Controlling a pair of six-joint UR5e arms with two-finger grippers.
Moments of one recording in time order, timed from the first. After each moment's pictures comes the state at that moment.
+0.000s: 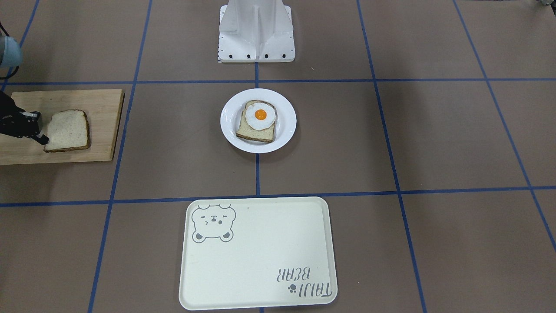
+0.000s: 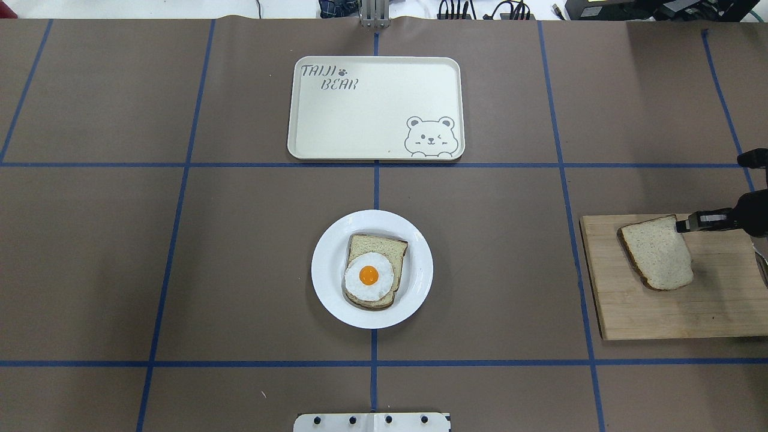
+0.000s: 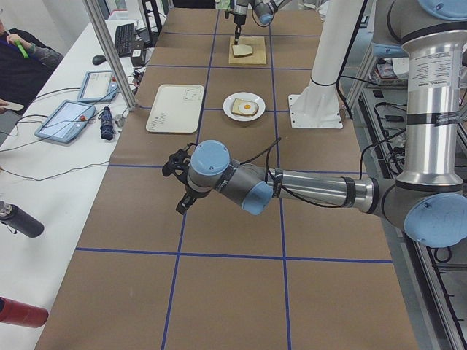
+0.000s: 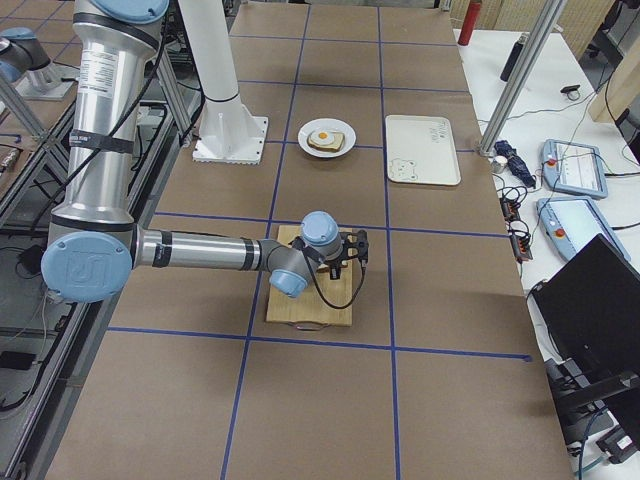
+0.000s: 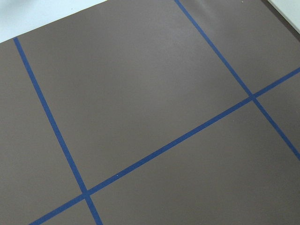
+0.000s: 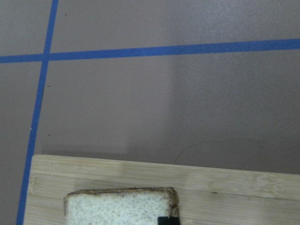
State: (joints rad) left arm -1.54 -1.50 -1.74 -2.04 -2.51 0.07; right arm 1.05 -1.74 1.58 -0.51 2.29 0.93
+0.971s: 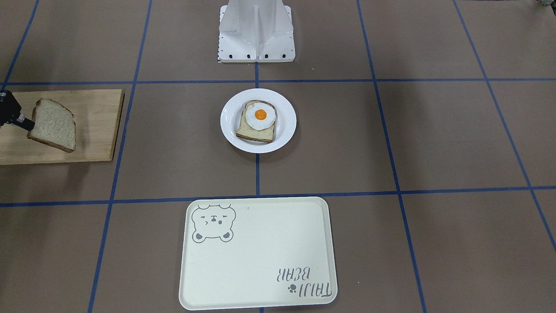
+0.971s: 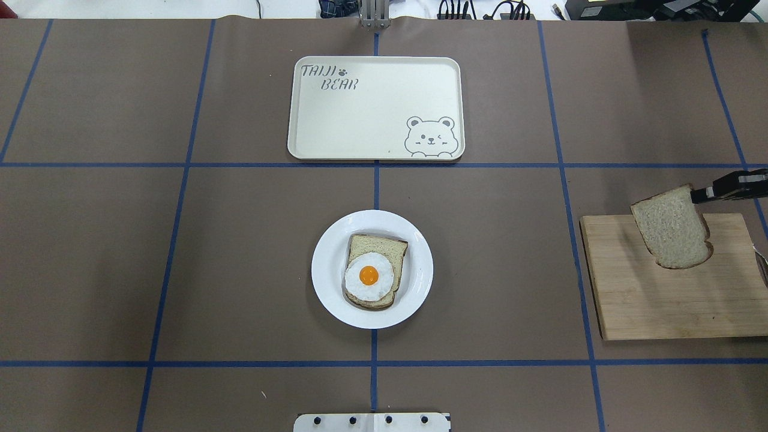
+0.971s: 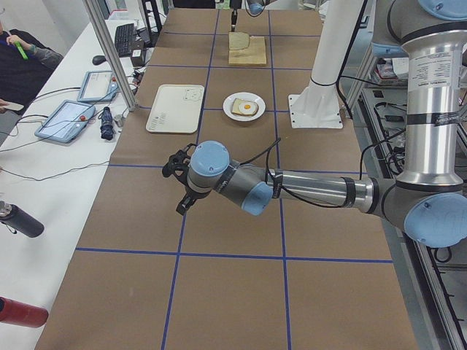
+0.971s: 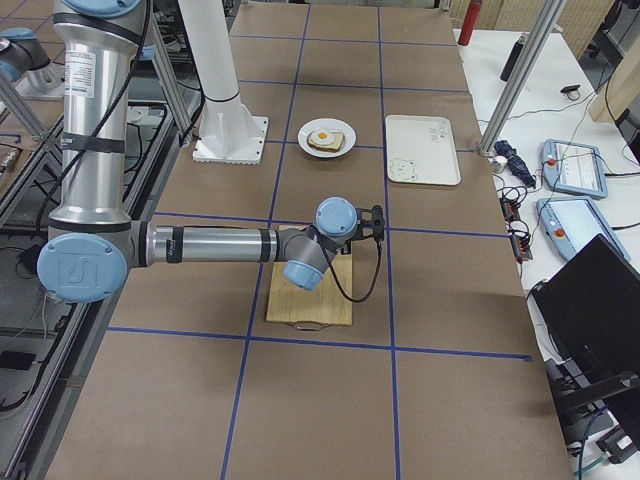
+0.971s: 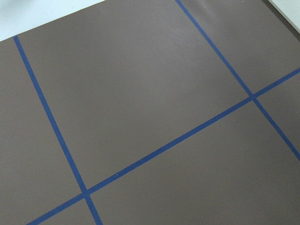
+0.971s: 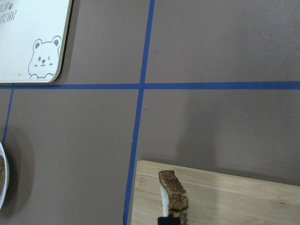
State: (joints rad) left arm -1.54 -1.50 -1.73 -2.04 -2.51 0.06; right arm 1.21 -1.66 1.62 -0.52 2.59 0.94
